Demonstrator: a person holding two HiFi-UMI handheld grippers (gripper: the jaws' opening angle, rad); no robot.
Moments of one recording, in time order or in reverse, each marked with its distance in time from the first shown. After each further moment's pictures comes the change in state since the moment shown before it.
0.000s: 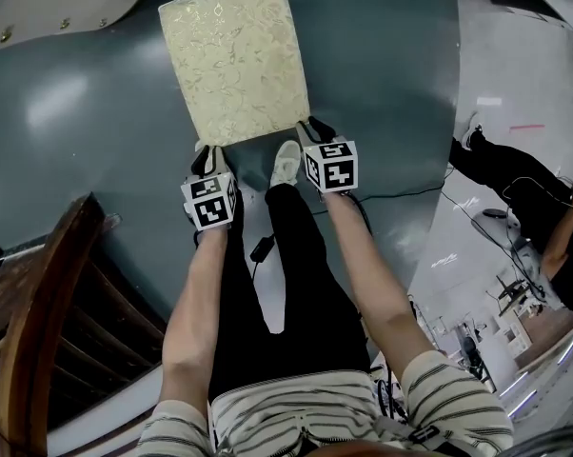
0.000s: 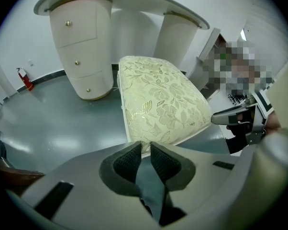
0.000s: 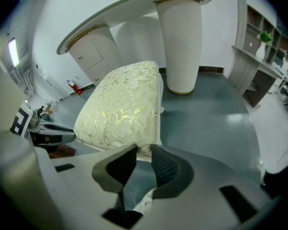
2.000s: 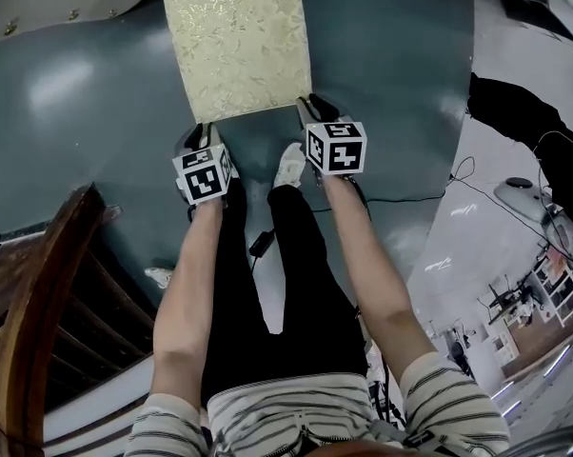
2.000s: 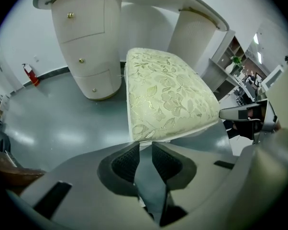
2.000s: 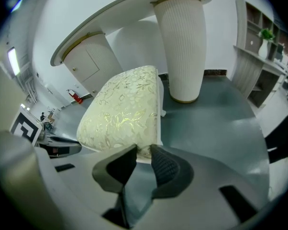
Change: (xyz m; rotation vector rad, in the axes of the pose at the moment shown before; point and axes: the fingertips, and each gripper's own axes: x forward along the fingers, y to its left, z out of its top) left arm 0.010 0.003 -0.024 -0.081 0.031 0.058; right arm -0.003 0.002 0.002 0.032 -0.065 0.036
